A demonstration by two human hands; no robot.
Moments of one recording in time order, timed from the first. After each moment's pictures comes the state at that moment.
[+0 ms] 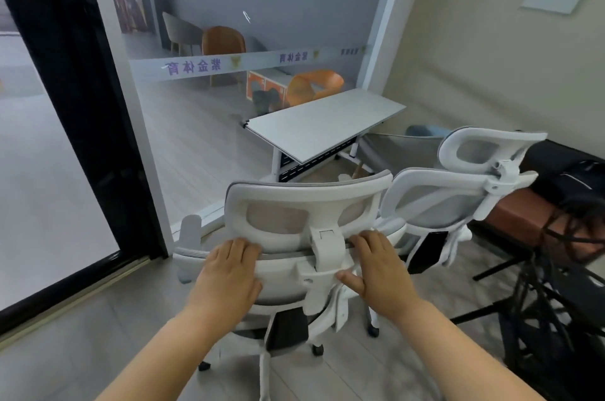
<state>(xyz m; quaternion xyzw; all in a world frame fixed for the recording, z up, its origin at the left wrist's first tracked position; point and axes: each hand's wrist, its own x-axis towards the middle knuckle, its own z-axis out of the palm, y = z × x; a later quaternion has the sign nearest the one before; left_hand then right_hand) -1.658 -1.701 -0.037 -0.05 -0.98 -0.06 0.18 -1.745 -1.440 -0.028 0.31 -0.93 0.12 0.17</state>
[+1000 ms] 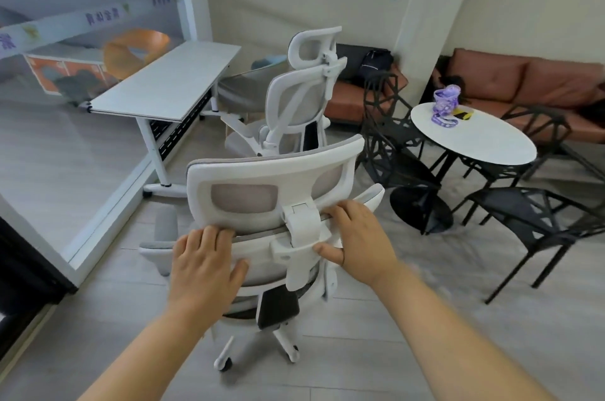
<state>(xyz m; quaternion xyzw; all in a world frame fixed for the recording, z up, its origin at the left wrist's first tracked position) -1.447 -1.779 -0.049 -0.27 -0.94 -0.10 0.18 -1.385 -1.521 -0.039 0.00 -0.98 0.11 0.19</state>
